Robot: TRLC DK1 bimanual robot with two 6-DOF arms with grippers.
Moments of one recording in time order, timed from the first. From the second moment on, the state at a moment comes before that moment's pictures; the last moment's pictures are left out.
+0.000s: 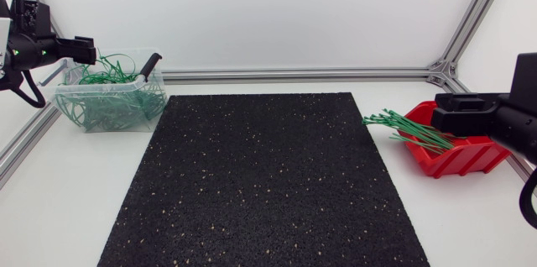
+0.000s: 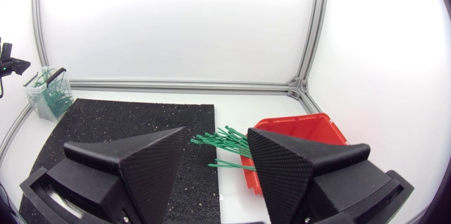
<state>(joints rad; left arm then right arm) 0.24 1.56 1.14 0.04 0.06 0.26 0.24 0.69 0.68 -0.41 0.30 0.06</state>
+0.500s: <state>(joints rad) 0.18 1.23 0.82 0.04 0.03 0.25 0.19 0.42 0.47 -0.33 0.25 0.02</state>
